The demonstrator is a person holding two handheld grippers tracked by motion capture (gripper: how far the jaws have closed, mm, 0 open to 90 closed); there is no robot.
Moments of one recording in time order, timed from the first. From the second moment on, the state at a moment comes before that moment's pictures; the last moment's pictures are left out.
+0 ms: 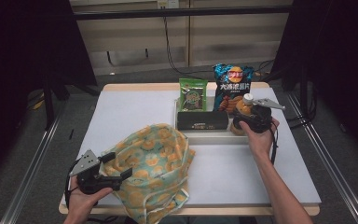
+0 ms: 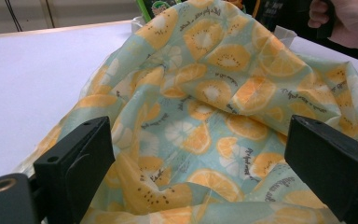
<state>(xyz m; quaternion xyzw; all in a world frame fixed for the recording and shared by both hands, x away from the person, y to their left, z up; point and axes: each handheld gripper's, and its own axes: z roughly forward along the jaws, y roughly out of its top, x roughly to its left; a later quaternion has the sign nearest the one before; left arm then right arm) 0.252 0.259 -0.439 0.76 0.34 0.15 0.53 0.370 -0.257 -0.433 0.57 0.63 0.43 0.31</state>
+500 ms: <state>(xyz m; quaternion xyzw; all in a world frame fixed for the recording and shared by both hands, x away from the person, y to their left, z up) 0.254 0.259 -0.440 0.76 0.35 0.15 0.53 0.380 -0.296 -0.421 0.48 0.66 0.52 0.24</state>
